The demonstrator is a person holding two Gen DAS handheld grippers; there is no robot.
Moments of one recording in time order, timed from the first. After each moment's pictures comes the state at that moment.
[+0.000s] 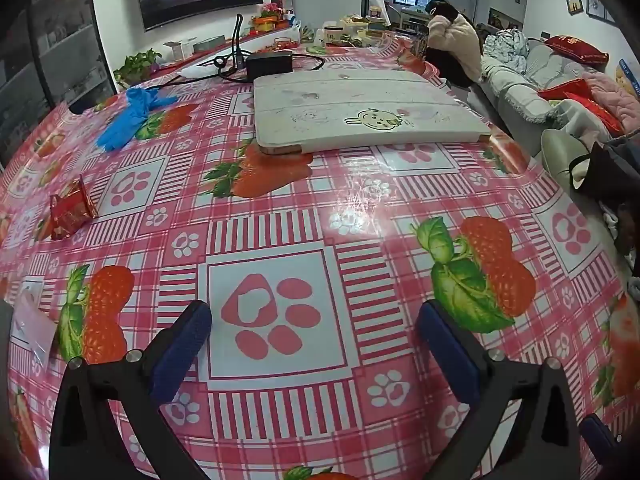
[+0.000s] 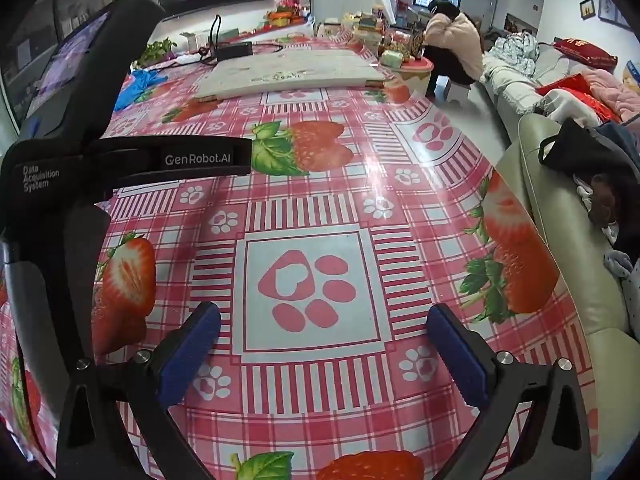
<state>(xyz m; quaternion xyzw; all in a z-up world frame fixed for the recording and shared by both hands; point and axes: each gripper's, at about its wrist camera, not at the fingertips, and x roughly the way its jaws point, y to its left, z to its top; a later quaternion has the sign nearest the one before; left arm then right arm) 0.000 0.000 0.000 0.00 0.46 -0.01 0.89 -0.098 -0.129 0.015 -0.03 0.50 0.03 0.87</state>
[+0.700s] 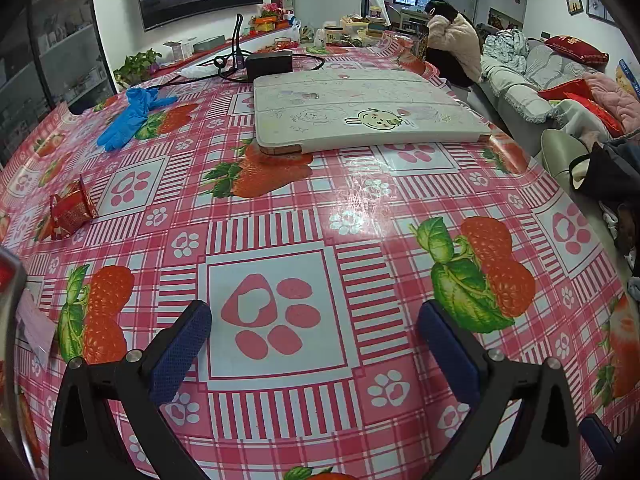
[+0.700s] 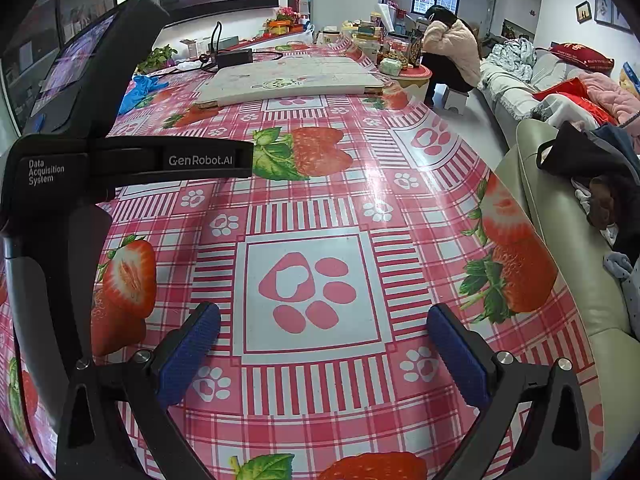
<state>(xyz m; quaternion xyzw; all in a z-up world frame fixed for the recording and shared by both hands) -0.001 0.000 0.000 0.00 0.46 -0.01 0.89 -0.116 -0.129 0.023 -0.03 0.47 0.02 0.88</state>
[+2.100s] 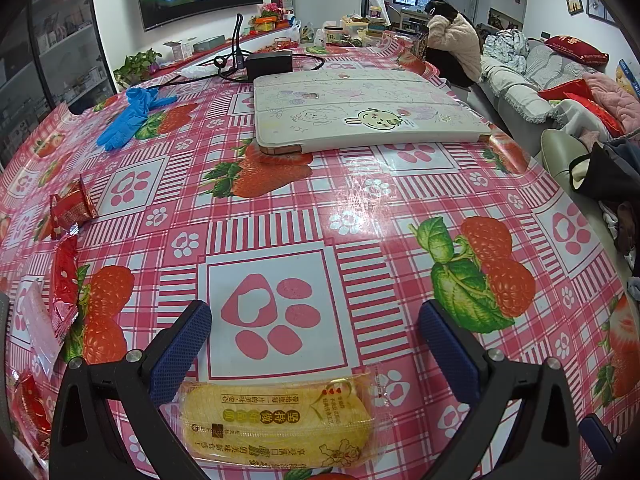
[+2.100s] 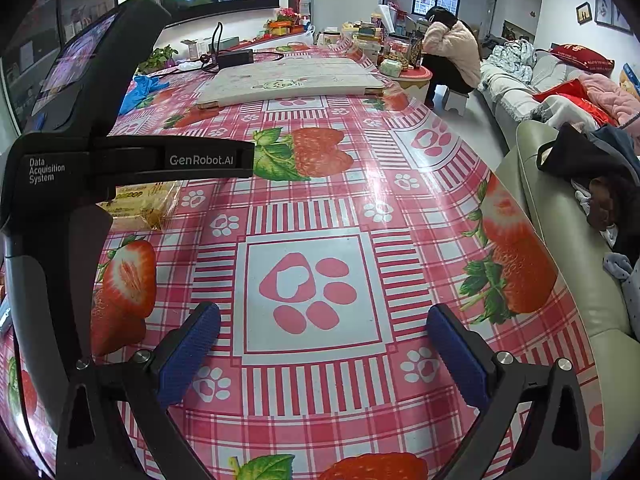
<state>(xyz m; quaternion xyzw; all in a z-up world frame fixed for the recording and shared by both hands) -0.001 0.000 0.000 0.00 0.46 -0.01 0.89 -0.116 -0.129 0.023 -0.03 0.47 0.02 0.88</state>
